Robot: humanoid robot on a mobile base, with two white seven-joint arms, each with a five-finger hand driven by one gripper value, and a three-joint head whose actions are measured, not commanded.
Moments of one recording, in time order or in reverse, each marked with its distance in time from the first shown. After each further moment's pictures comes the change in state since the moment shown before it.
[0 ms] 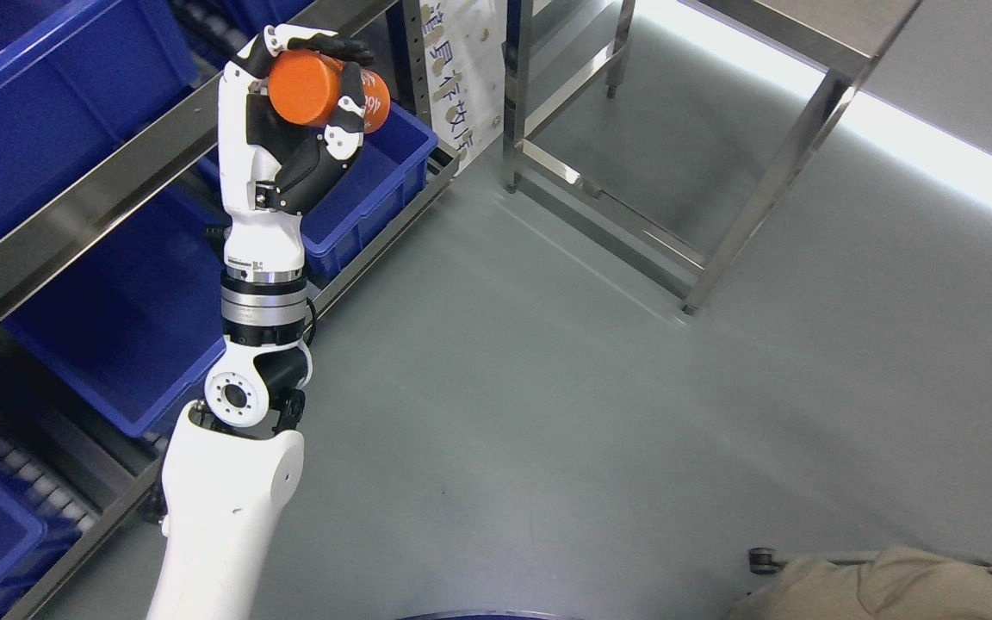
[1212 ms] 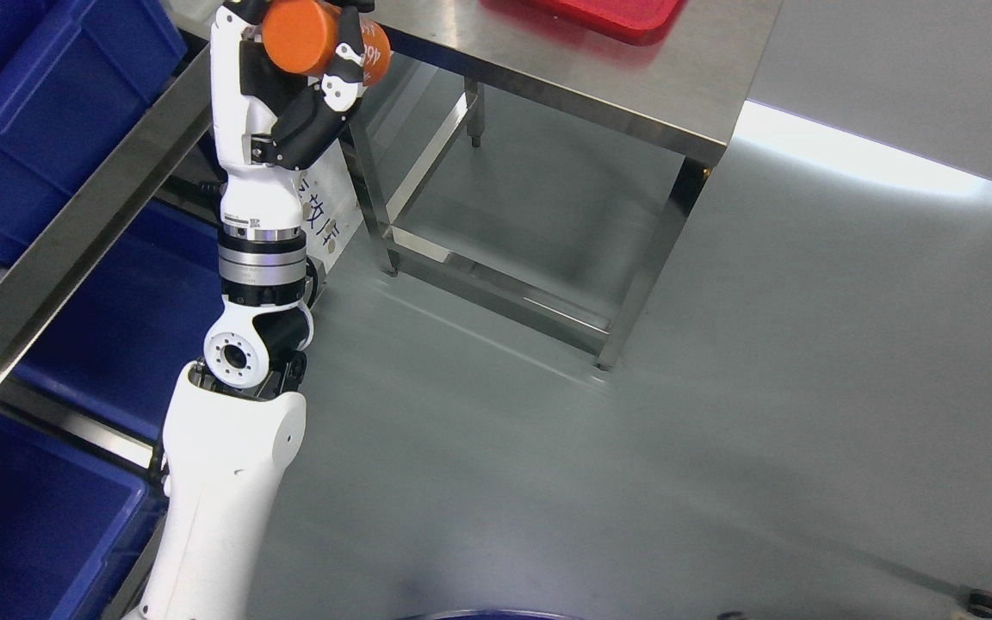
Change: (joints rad) left arm -0.103 0.000 -0.005 0.042 0.012 0.008 0.000; right arm 0.000 0.000 0.000 0.000 0.000 0.000 0.000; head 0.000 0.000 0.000
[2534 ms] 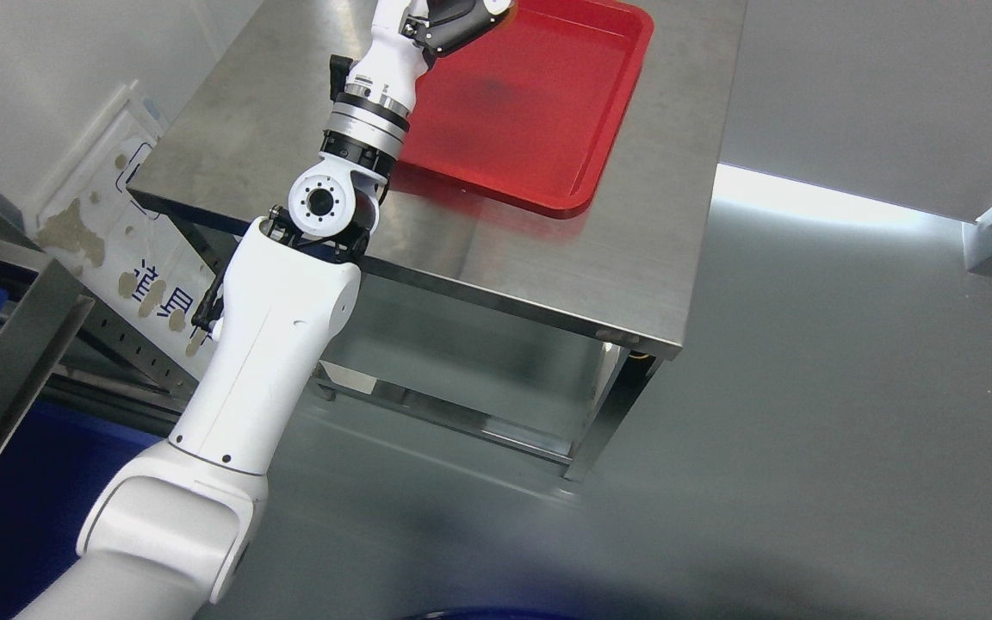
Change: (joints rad) left arm -0.412 0.000 -0.211 0.485 0.004 0.270 -0.003; right arm 0.000 0.000 0.000 0.000 0.000 0.000 0.000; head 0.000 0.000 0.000
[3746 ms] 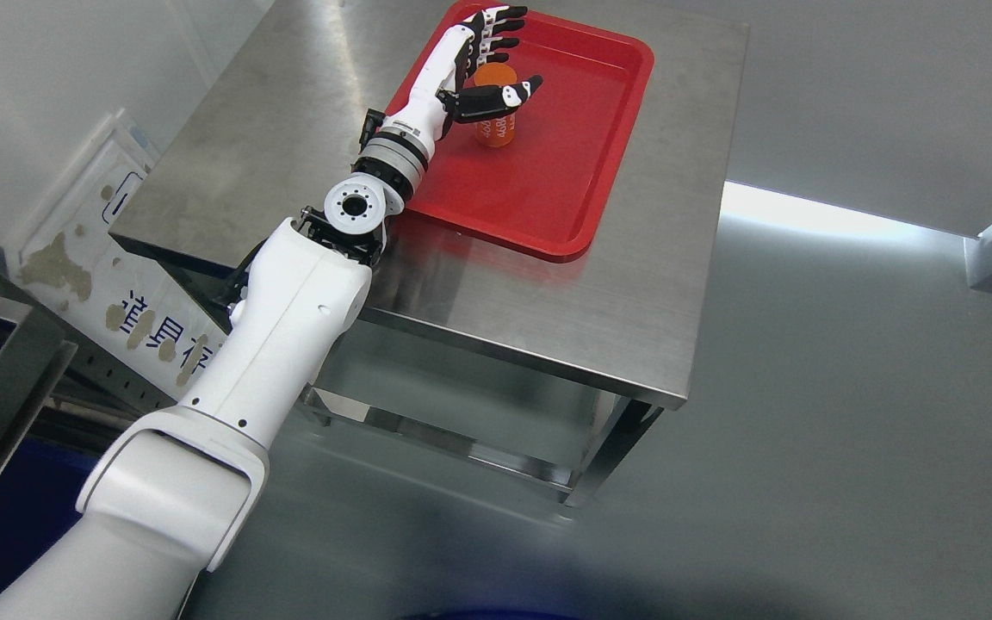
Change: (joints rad) left arm -0.088 0.000 -0.096 0.309 -0.001 0.124 0.002; right arm 0.001 0.000 0.000 0.000 0.000 0.000 0.000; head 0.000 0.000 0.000
